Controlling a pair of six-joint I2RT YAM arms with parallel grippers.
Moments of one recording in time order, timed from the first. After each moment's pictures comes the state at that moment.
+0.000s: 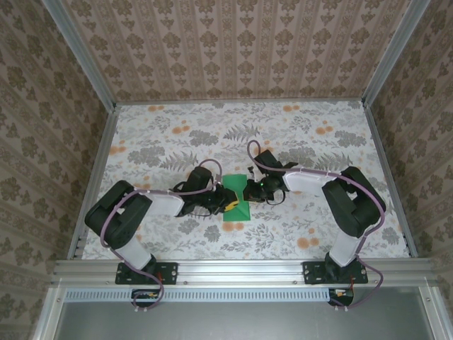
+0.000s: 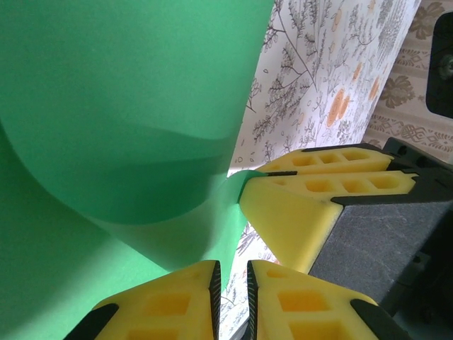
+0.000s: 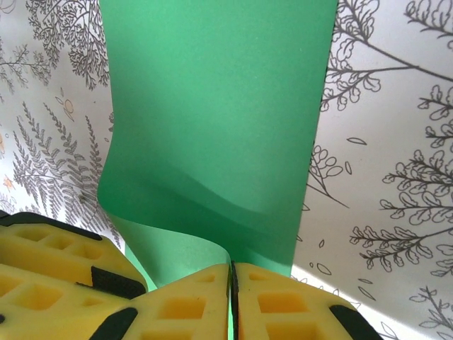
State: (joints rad) left arm -0.71 1.64 0.58 0.34 0.62 -1.28; right arm 0.56 1.76 0.96 -0.36 -0.43 0.61
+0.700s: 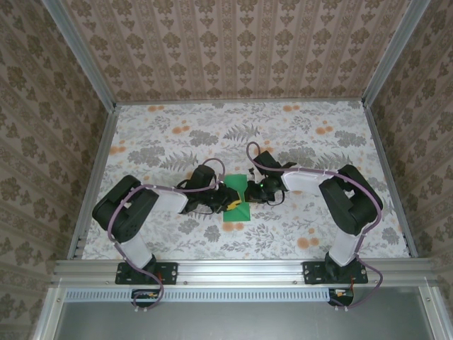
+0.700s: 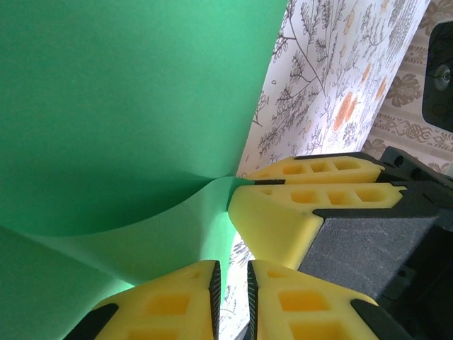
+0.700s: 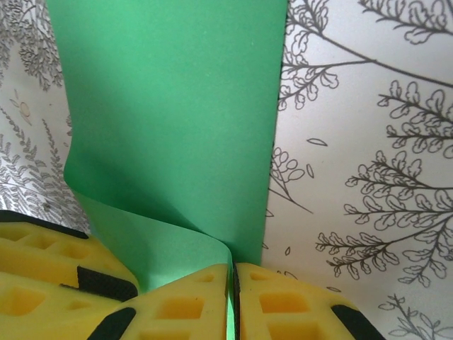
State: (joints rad) left arm -0.71 1.71 0.62 0.34 0.64 -1.27; right arm 0.56 1.78 0.97 -0.38 -0.40 0.60
